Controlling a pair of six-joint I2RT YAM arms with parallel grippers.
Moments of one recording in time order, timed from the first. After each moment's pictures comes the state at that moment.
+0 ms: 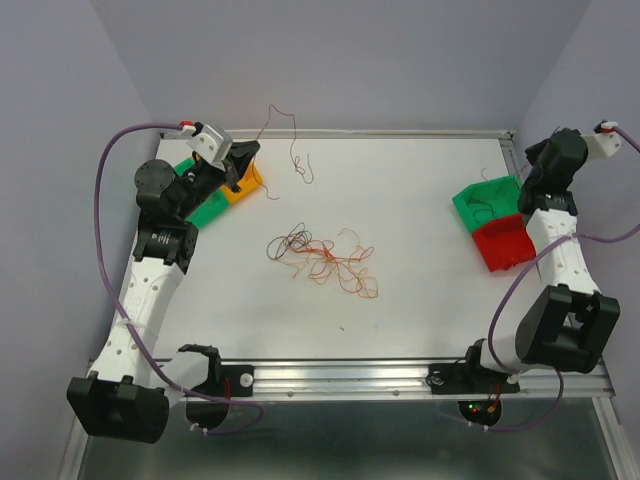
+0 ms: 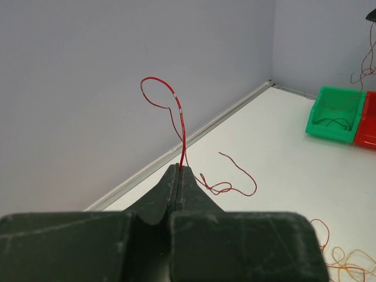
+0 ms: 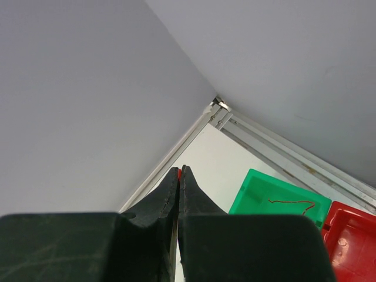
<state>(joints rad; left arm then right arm) -0.15 1.04 1.05 0.20 0.61 0.07 -0.26 1.38 1.16 0.15 0.38 0.62</state>
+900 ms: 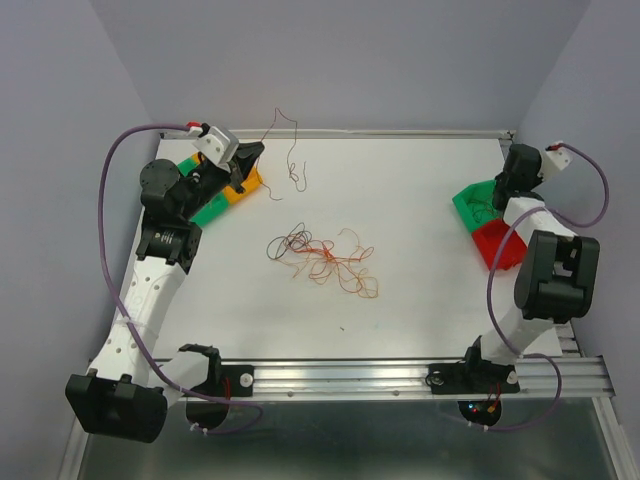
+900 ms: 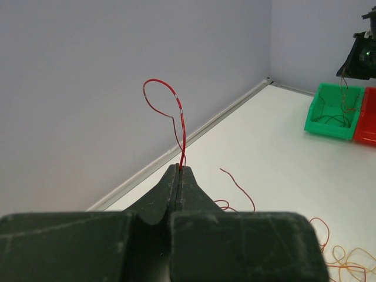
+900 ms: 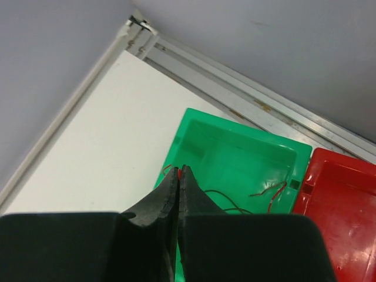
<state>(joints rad) -0.18 1.04 1.05 0.20 0.59 0.09 -0.20 1.66 1.13 0.14 0.50 0.60</state>
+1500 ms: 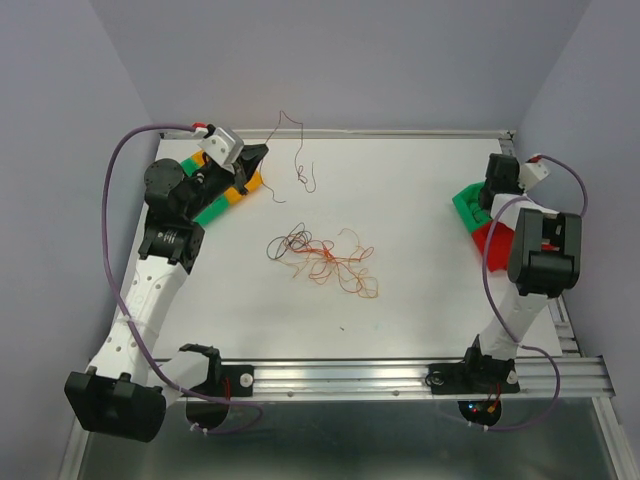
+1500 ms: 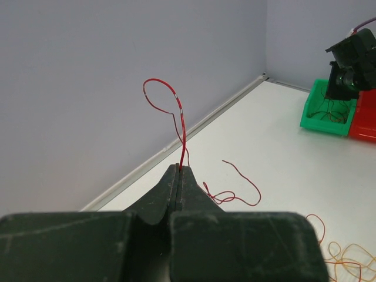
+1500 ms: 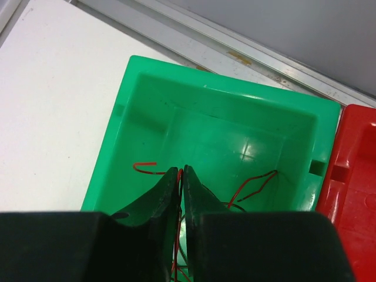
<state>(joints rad) -0.20 1.05 1.05 0.18 0.58 0.10 -0.17 1.90 1.18 0.10 0.60 0.65</state>
